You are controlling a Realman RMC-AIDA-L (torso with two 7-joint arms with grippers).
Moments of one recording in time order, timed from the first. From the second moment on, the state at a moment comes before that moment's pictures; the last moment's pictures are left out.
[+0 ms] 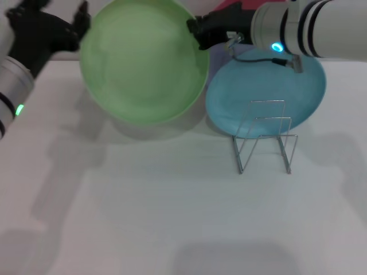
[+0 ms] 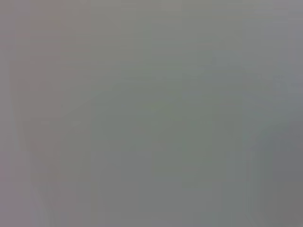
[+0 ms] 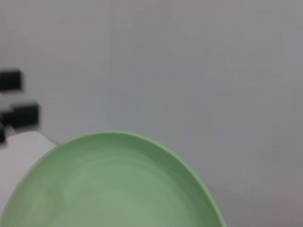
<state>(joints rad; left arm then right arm) -0.07 -2.06 1.86 1.46 -0.55 0.17 0.50 0.67 2.07 1.60 1.20 -2.26 0.64 -0.71</state>
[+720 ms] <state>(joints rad) -0.23 -2.07 1.87 0.60 -0.56 1.06 0.06 0.17 2.08 1.69 1.45 -1.18 0.69 -1.61</state>
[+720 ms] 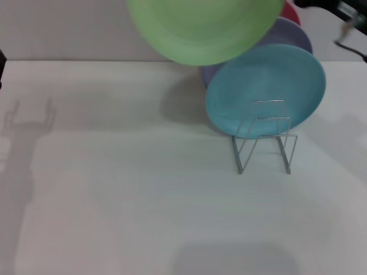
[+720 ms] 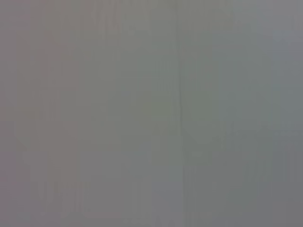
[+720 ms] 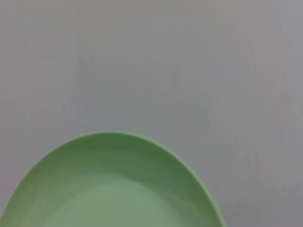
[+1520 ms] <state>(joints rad) -0.24 -2.07 1.92 0.48 -0.56 1.06 -0.04 0.11 2.08 2.00 1.00 -0.93 1.26 -2.42</state>
